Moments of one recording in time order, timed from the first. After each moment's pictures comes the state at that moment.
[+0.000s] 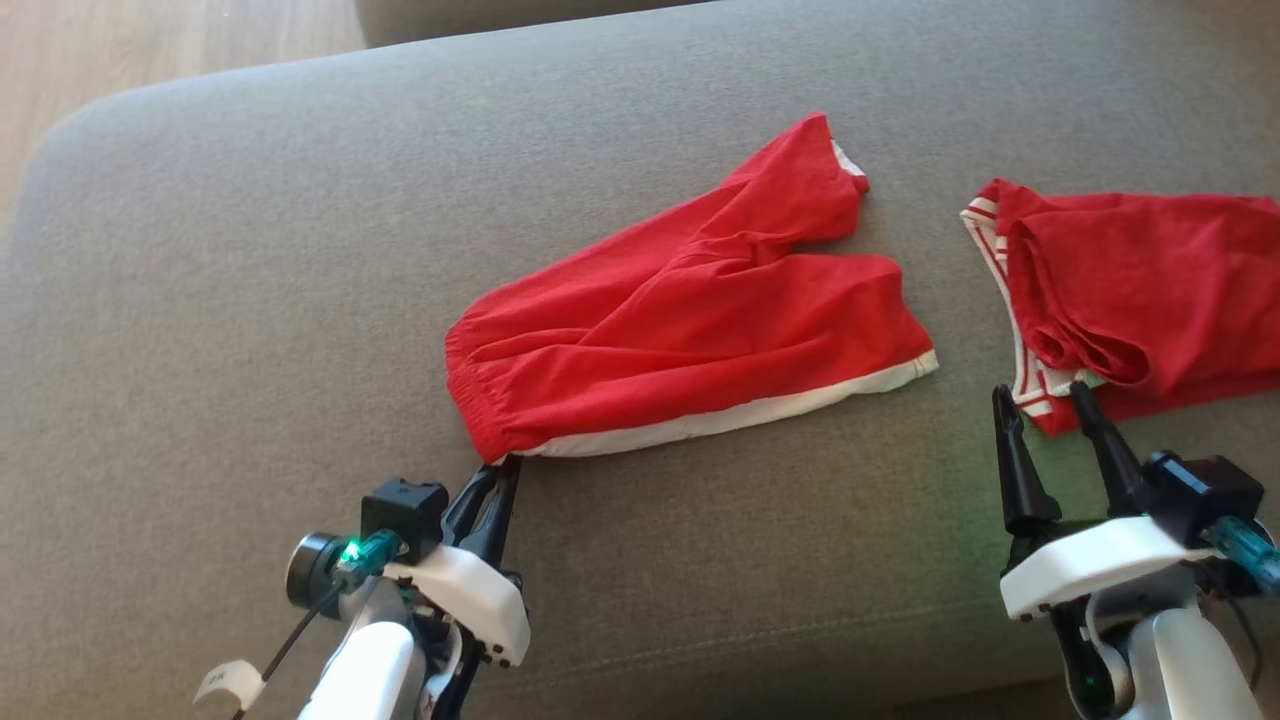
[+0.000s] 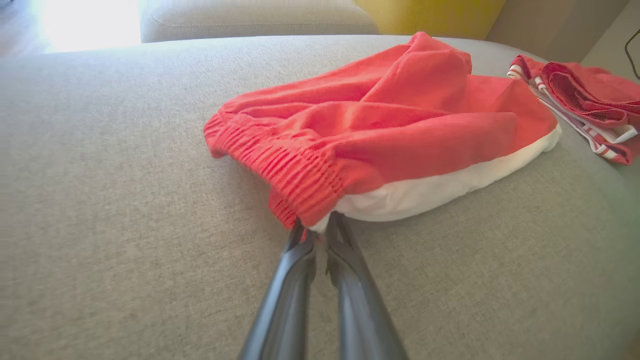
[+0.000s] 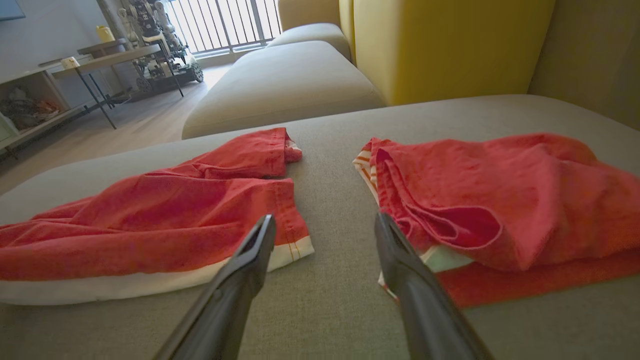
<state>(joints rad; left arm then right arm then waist) -0.21 0.05 -0.37 0.55 -0.19 -0.09 -0.25 -0.07 -0.05 -0.10 0.22 0.17 0.13 -0.19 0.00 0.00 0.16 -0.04</state>
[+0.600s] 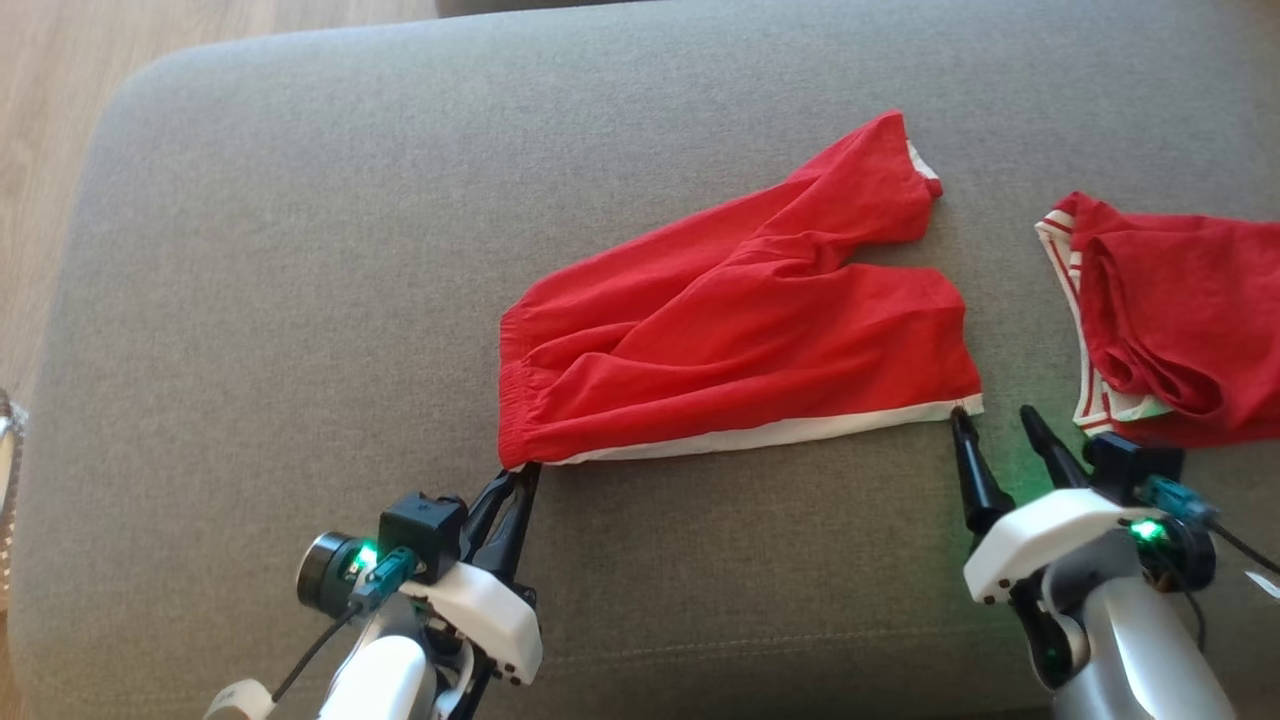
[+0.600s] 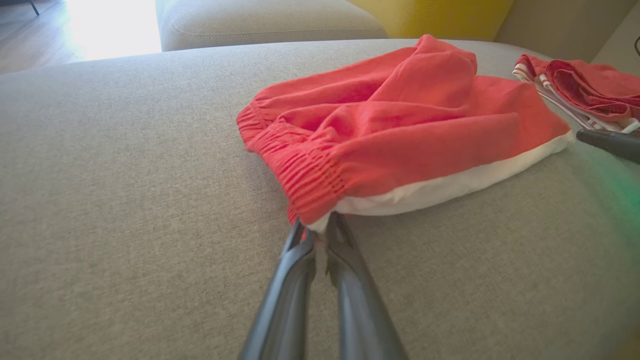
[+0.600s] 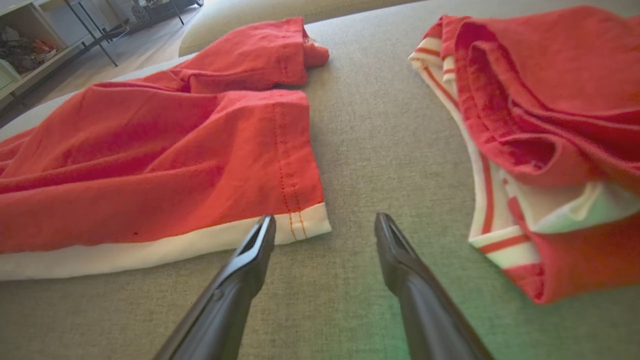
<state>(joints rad) -0.16 0.06 -0.40 0.45 -0.14 -0.09 -0.25 -0.23 -0.05 -0.08 0.56 0.19 0.13 -0.16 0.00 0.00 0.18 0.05</state>
